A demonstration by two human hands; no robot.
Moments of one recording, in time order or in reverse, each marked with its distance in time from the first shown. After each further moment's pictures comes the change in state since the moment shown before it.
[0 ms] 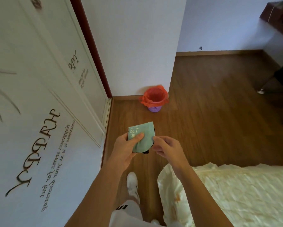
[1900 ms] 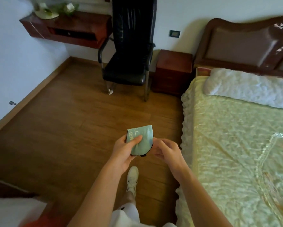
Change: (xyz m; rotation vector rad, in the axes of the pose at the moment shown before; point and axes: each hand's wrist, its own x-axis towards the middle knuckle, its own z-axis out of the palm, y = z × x) left_hand 0.415 0.068 0.771 0.620 -0.998 -0.386; right_hand 0.335 -0.089 -0.594 0.513 1.134 0.105
